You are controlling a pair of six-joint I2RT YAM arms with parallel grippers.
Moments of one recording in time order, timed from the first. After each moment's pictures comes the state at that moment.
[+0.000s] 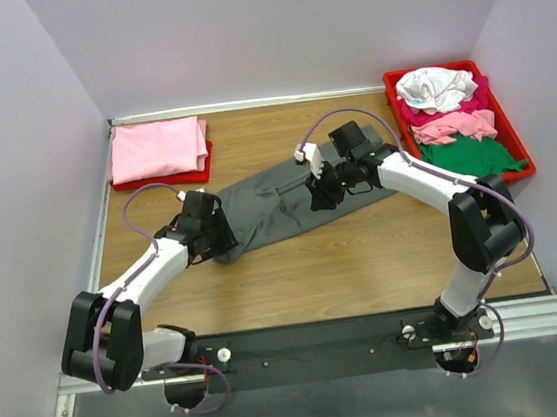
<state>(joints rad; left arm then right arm) -0.35 1.25 0.66 -0.40 0.01 -0.64 0.50 1.73 1.24 -0.47 -0.56 -0.49</state>
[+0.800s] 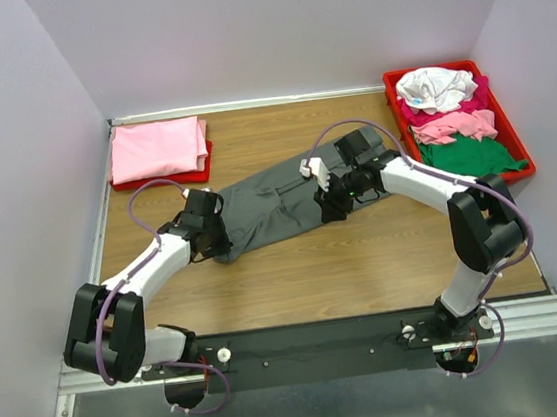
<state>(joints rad) -0.36 1.31 0.69 -0.41 0.01 -0.57 0.47 1.72 1.17 -0.51 -0.59 -0.62</state>
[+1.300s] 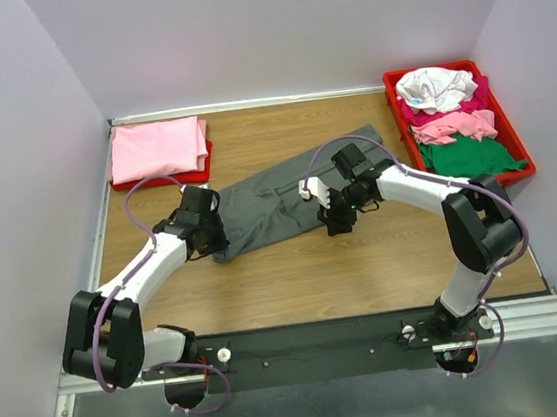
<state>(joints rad) -0.34 1.28 0.73 -0.47 0.02 -0.52 0.50 1.73 1.09 -0.55 -0.55 -0.81</state>
